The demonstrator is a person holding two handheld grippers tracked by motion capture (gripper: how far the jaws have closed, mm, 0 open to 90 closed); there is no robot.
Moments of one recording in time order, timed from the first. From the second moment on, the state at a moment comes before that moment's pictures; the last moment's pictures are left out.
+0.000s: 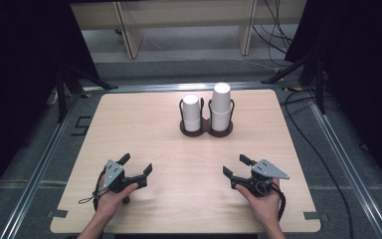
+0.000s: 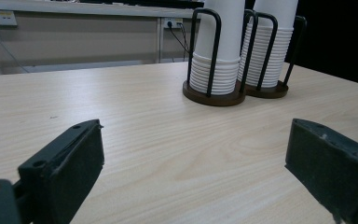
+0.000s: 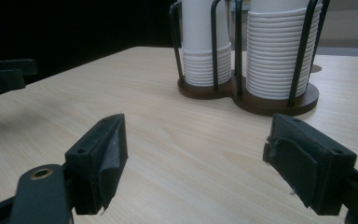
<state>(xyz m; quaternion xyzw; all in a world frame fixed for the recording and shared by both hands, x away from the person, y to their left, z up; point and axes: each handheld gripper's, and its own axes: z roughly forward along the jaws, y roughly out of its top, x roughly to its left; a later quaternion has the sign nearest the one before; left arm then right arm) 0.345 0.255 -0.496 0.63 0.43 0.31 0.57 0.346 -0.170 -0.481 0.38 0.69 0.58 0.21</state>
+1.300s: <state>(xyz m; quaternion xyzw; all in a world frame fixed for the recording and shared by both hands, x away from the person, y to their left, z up) 0.484 0.162 -0.481 0.71 0.36 0.26 0.54 0.430 -0.111 -0.418 0.33 0.69 0.60 0.25</state>
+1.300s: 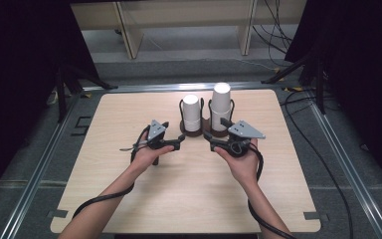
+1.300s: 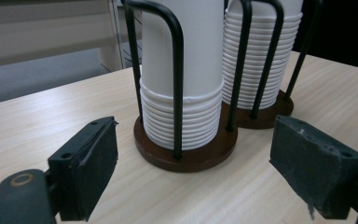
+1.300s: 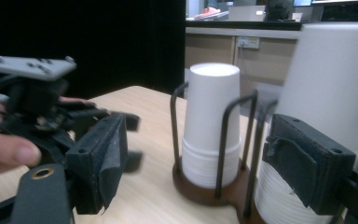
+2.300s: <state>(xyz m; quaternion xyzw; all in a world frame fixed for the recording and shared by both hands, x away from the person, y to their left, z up) 0.545 0.128 -0.492 0.75 0.35 0.24 0.51 0.531 -0.047 -0.403 0.34 0.72 0.55 0.25</state>
